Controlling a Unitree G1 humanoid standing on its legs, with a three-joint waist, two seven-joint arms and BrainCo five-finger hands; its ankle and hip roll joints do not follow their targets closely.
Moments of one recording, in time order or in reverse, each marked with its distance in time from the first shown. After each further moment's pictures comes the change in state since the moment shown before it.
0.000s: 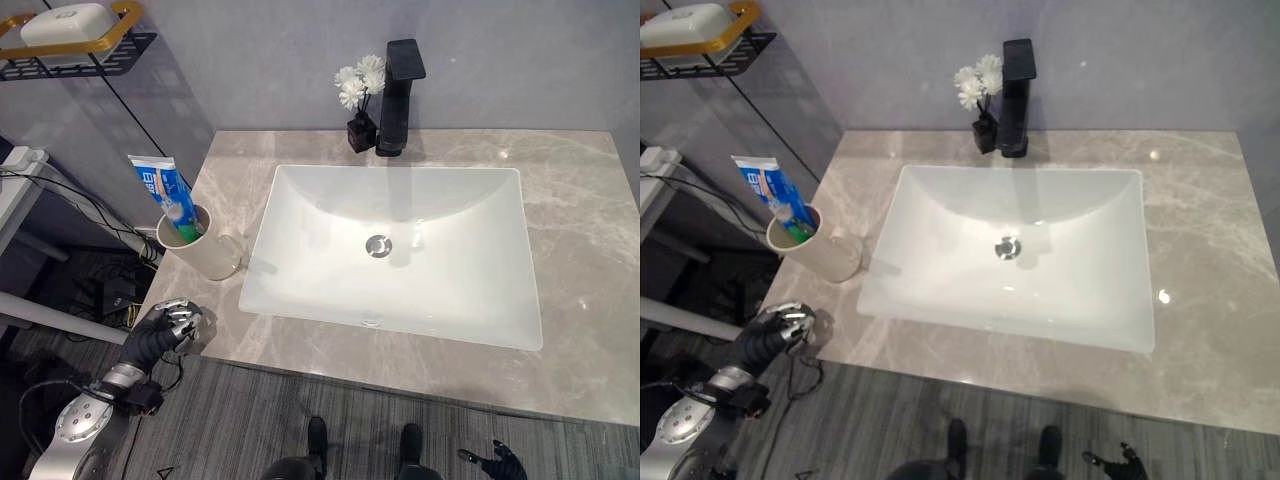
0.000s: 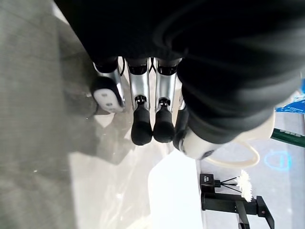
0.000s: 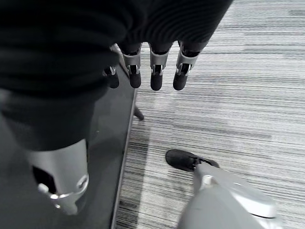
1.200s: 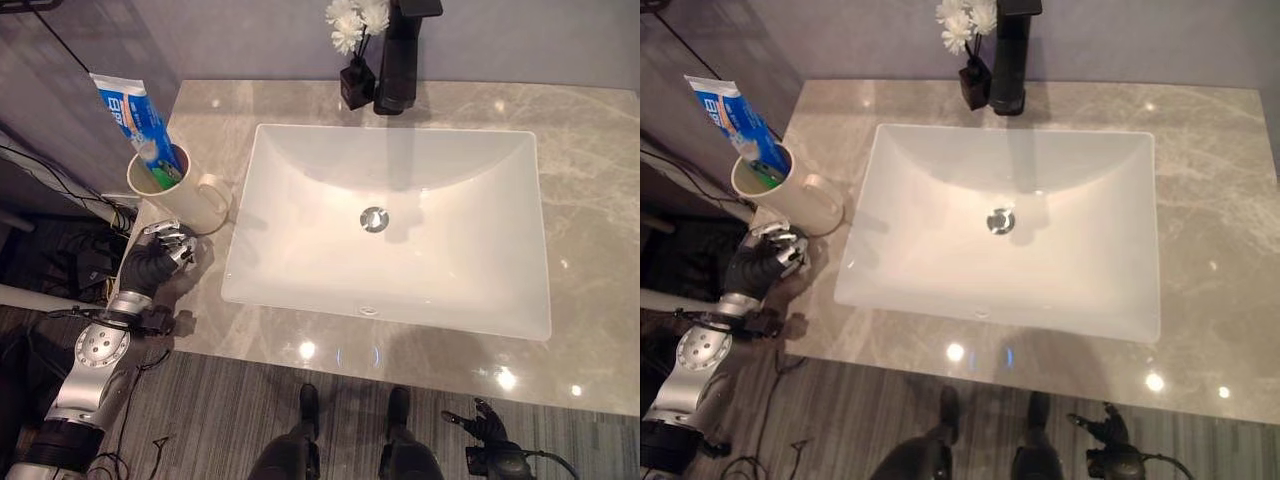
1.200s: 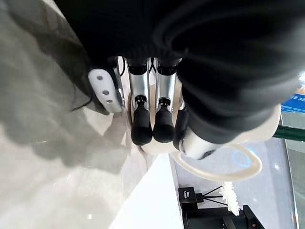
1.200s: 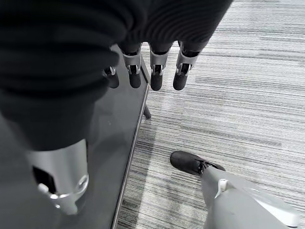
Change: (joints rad) left arm -0.346 -0.006 -0.029 0.134 0.073 -0.081 0.142; right arm -0.090 0.003 0.048 -0.042 -0.021 0.004 -0.026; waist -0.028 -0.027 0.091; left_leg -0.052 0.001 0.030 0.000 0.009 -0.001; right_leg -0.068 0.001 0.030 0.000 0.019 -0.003
